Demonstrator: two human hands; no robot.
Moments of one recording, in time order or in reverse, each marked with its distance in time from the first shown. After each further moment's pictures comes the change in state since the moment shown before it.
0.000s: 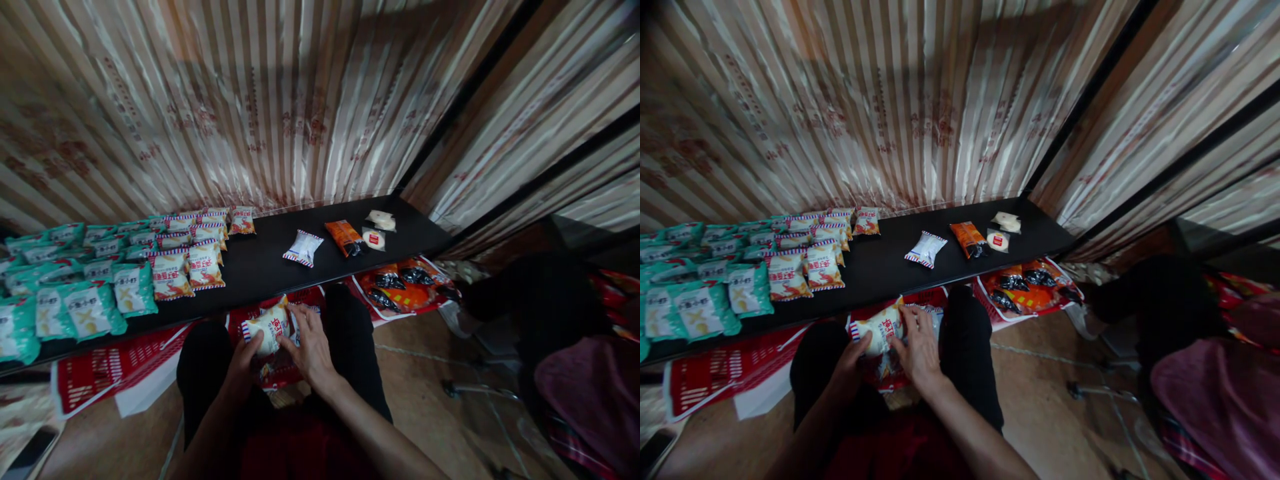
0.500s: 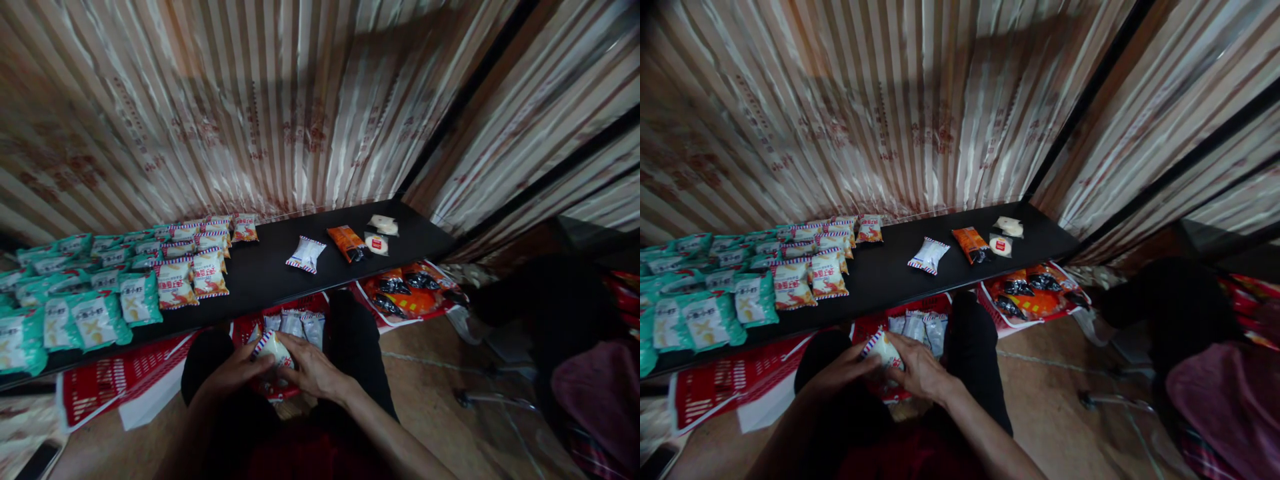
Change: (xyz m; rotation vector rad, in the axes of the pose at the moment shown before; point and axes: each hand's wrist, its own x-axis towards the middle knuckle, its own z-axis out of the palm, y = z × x) left_hand -0.004 0.057 -0.017 0.538 -0.388 -0.096; right_hand 0.005 0.005 -0.010 0.161 -0.545 -0.213
